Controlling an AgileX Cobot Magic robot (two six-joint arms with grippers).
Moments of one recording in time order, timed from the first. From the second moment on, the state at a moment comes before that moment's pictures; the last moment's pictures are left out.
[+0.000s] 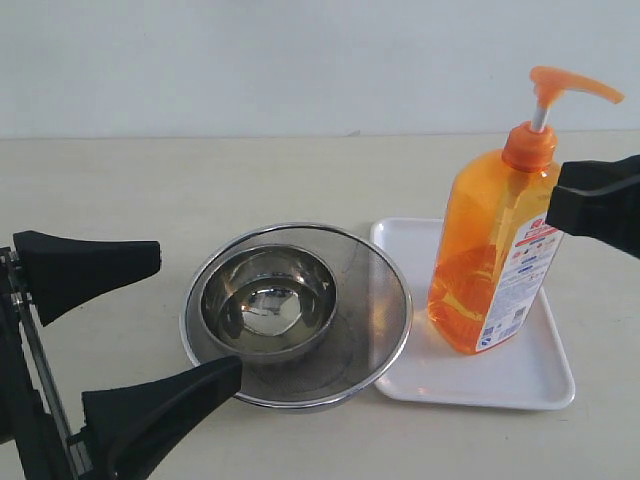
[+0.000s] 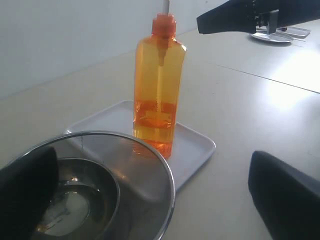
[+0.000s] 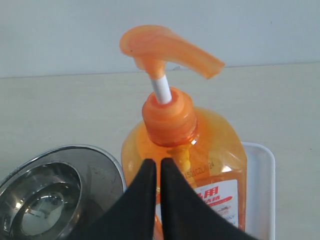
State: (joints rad) left arm -0.82 0.88 -0.24 0.26 -0.37 -0.25; right arm 0.50 0.85 -0.44 -1.74 0.11 2.02
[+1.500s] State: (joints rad) left arm -0.17 0.02 -0.01 0.26 -0.12 -0.56; right arm 0.50 0.85 -0.44 -1.74 0.13 2.02
